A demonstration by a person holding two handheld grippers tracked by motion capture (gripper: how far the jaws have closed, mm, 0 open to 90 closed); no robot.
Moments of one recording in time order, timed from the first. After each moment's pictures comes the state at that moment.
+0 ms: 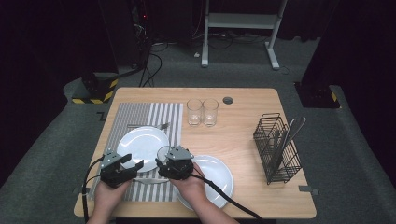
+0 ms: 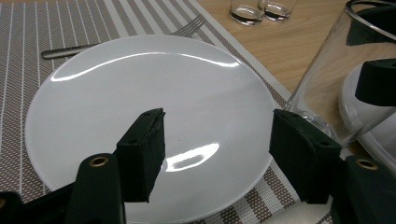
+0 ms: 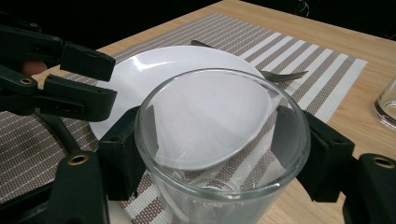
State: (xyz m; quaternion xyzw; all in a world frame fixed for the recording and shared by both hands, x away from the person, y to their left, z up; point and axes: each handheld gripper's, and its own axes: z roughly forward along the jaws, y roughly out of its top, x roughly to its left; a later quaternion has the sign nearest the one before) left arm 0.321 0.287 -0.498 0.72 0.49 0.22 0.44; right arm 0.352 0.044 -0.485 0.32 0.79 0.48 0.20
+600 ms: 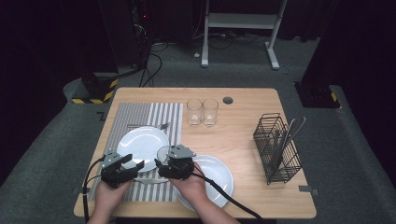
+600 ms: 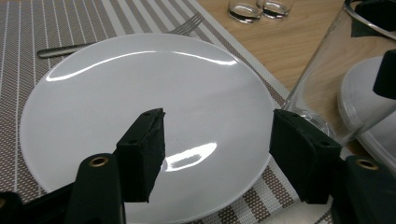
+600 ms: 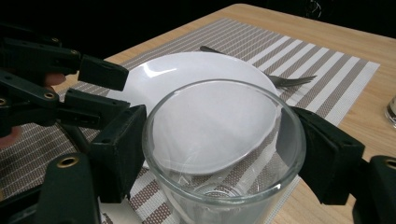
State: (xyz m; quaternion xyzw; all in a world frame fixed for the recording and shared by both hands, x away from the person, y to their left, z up) left arm 0.321 0.286 -0.499 0.72 0.49 0.22 0.44; right arm 0.353 0.040 -0.479 0.32 0.79 0.50 0.18
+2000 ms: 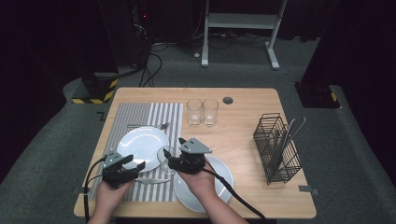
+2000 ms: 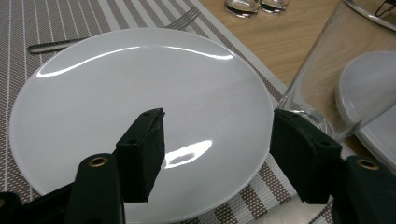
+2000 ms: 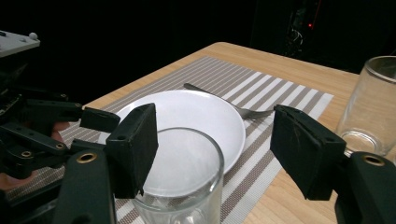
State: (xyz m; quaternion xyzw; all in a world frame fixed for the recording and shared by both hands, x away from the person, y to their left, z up) left arm 0.322 0.283 -0.500 0.73 0.48 0.21 0.44; right arm 0.354 0.006 -0.447 0.33 0.75 0.54 0.20
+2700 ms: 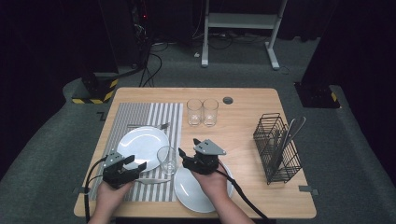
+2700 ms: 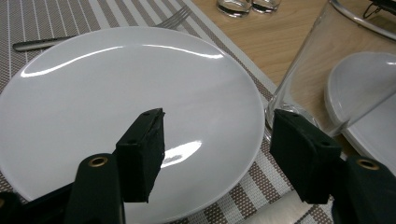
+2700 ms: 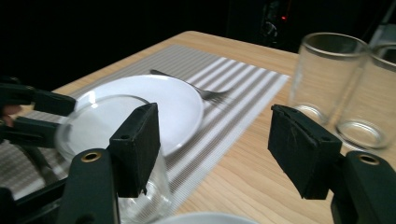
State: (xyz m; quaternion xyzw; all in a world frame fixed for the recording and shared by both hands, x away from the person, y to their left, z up) left arm 0.321 0.282 -0.500 0.73 0.48 0.20 0.44; right arm 0.358 -0.034 -0.459 0.36 0.75 0.52 0.23
